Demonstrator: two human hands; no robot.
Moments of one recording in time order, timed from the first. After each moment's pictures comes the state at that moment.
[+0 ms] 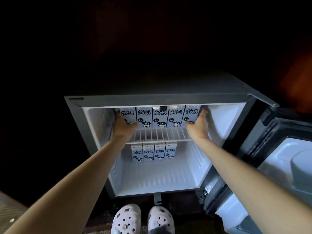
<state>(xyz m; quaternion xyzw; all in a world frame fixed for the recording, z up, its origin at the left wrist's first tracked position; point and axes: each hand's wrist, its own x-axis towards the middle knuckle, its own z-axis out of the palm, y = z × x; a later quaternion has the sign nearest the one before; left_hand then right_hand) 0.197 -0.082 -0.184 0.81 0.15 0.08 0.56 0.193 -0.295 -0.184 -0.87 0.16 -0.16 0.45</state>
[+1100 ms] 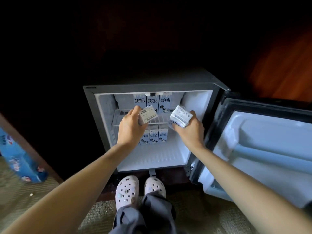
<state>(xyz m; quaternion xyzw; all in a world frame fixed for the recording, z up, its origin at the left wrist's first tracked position) 0.056 -0.112 -0.134 0.92 -0.05 0.19 0.34 0.053 -0.286 -0.154 -0.88 0.06 -0.24 0.41</state>
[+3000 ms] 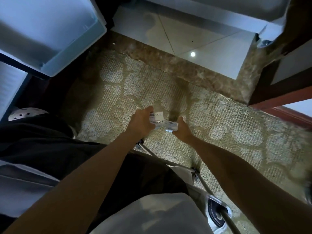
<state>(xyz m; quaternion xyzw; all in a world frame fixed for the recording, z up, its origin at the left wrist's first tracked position) -0.380 -0.381 -0.325 0.82 -0.45 -0.36 0.03 -0.531 -0.438 -0.483 -0.69 0.51 0.06 0.51</state>
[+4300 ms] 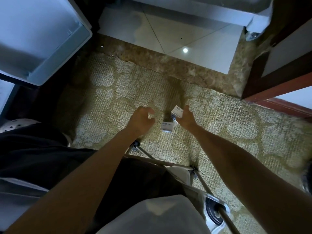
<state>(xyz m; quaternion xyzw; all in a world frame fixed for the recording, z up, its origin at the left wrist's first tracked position) -0.384 -0.402 -0.342 0.80 -0.43 -0.41 0.07 -0.535 -0.483 -0.464 -0.63 0.61 0.06 0.48</state>
